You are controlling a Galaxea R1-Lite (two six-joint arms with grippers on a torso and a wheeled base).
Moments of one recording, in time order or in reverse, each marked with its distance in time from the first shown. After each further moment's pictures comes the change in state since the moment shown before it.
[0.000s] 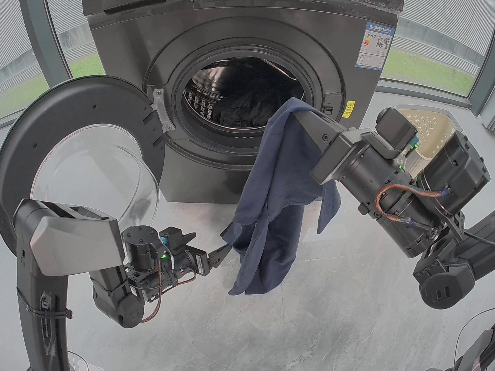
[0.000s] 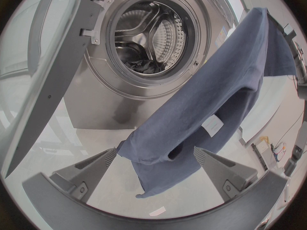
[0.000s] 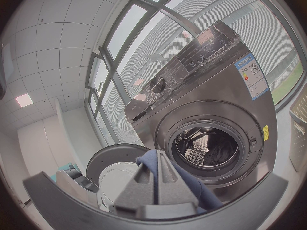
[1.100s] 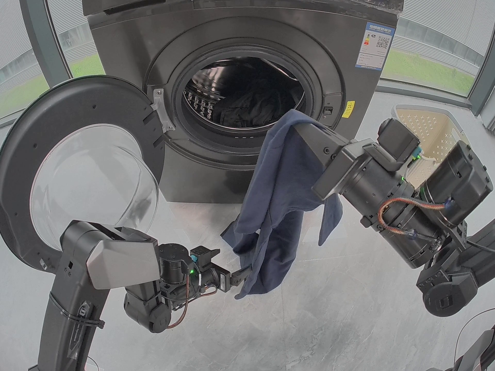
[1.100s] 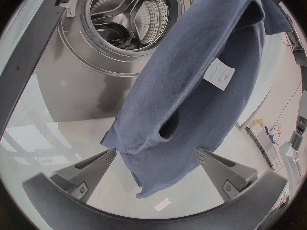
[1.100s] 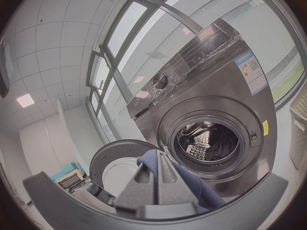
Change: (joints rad) left arm -0.054 0.243 -0.186 0.000 -0.060 0.093; right arm 0.019 -0.017 0.053 -0.008 -0.002 0.000
